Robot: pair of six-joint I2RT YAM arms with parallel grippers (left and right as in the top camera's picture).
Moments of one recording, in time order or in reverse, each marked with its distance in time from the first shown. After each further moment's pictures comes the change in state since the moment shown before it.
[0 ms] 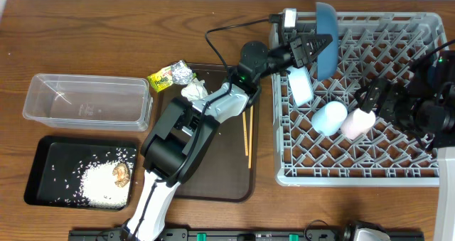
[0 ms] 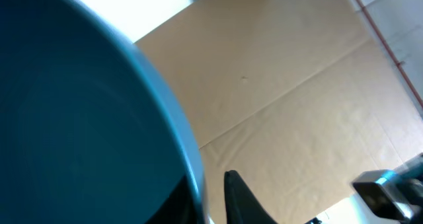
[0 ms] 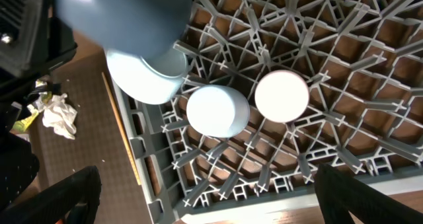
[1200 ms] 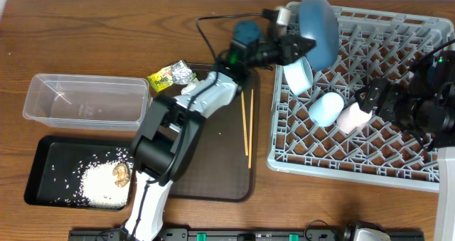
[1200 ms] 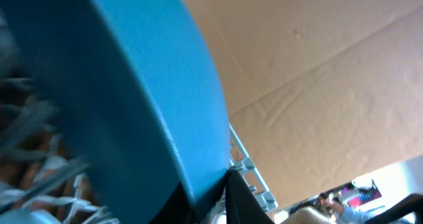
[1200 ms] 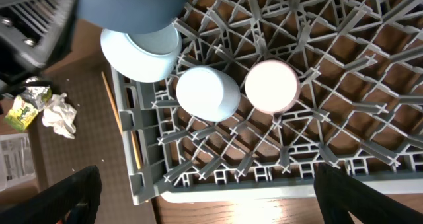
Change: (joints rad) left arm 0.068 -0.035 0.048 -0.398 0.167 0.284; right arm 0.000 0.000 0.000 0.000 0.000 -0.003
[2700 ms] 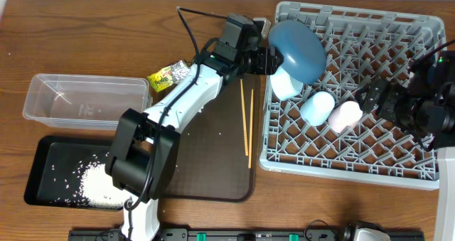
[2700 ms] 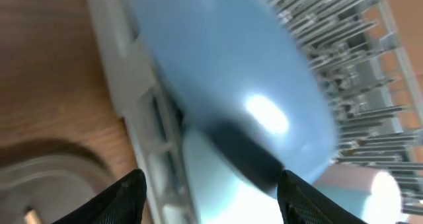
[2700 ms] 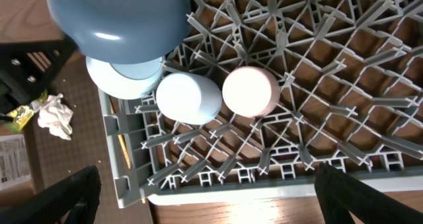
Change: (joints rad) left arm 0.057 -0.187 0.025 -0.906 -0.361 0.477; right arm 0.000 0.000 0.000 0.000 0.011 -0.004
